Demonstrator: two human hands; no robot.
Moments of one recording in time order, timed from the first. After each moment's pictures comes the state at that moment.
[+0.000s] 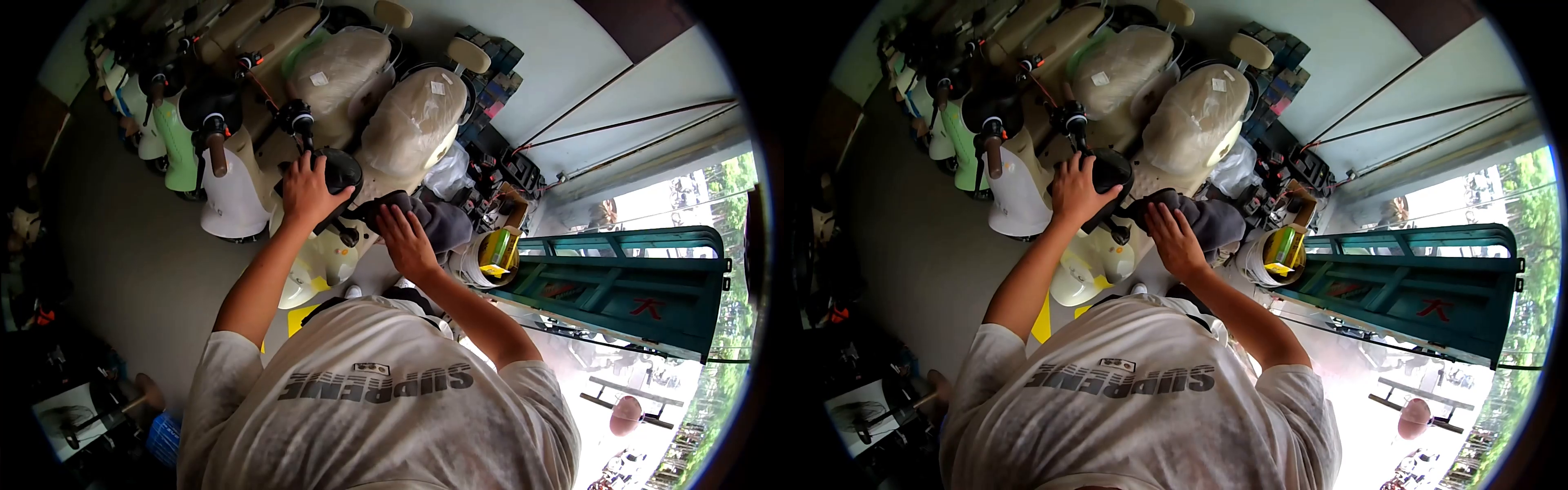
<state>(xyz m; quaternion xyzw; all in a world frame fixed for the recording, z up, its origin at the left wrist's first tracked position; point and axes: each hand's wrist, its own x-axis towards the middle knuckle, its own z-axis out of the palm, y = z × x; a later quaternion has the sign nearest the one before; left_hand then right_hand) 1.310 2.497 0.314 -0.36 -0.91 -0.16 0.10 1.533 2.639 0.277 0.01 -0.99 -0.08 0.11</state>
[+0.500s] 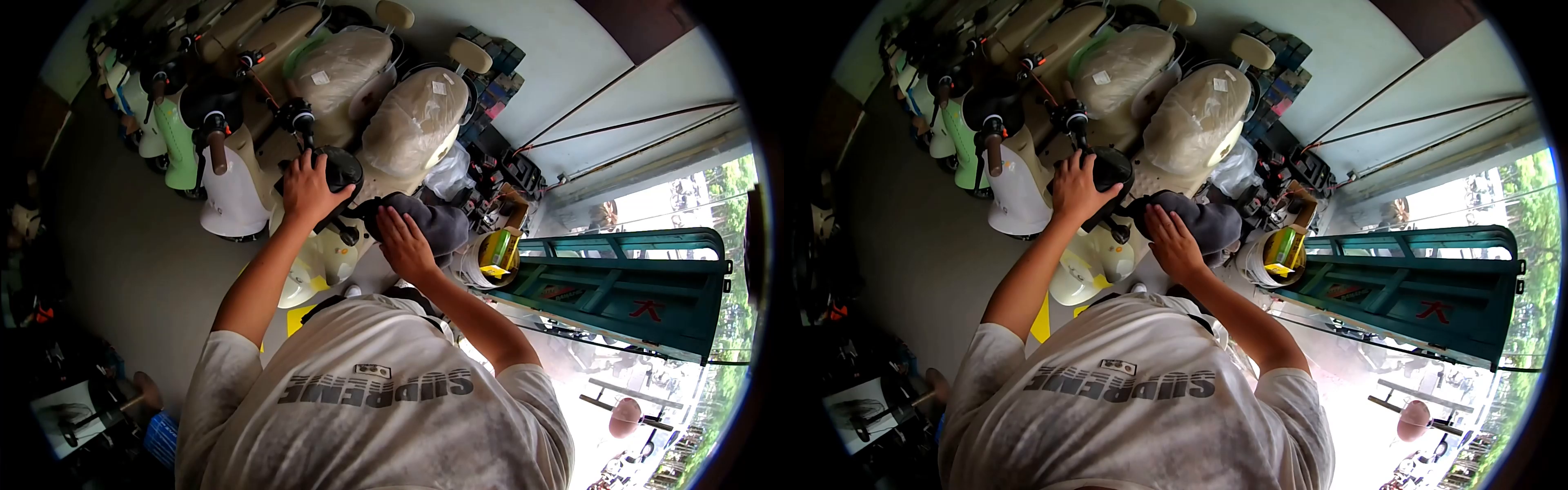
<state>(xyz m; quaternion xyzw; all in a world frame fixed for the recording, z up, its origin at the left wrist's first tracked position) 1.311 2.498 0.312 -0.35 -0.92 -0.15 0.10 1.533 2.635 0.278 0.02 -0.99 -0.03 0.10</state>
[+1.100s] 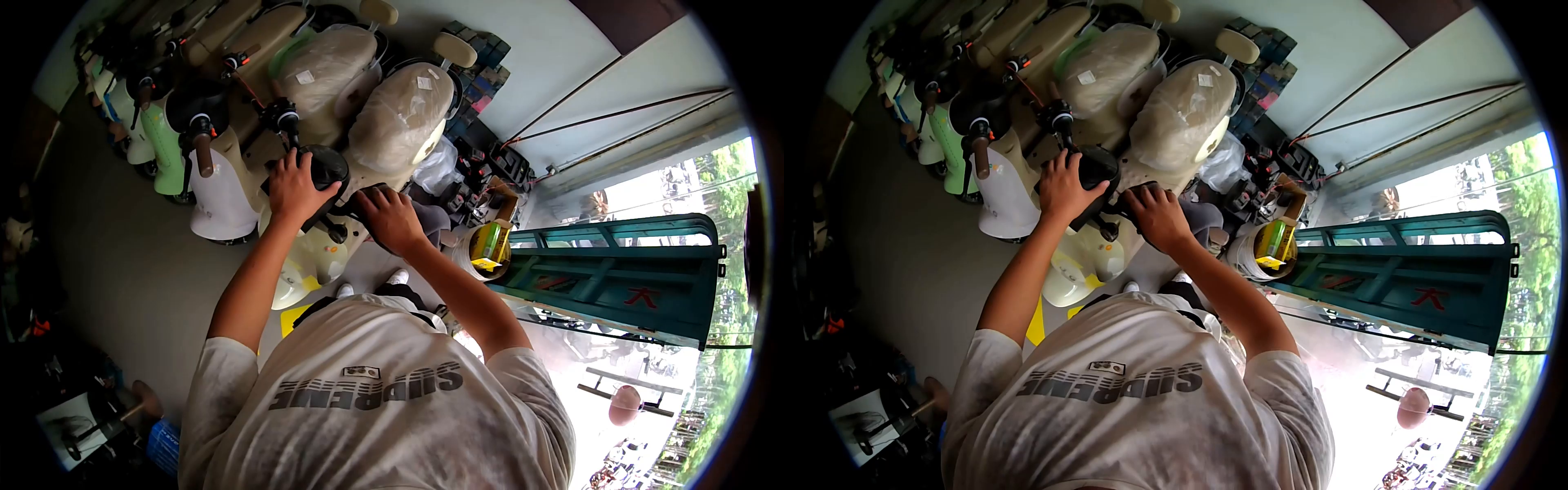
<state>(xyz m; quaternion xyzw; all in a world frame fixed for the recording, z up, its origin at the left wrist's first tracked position) 1.310 2.498 0.308 -0.35 -0.91 -0.18 0.10 1.490 2.656 0.293 0.00 -0.99 0.00 0.13</state>
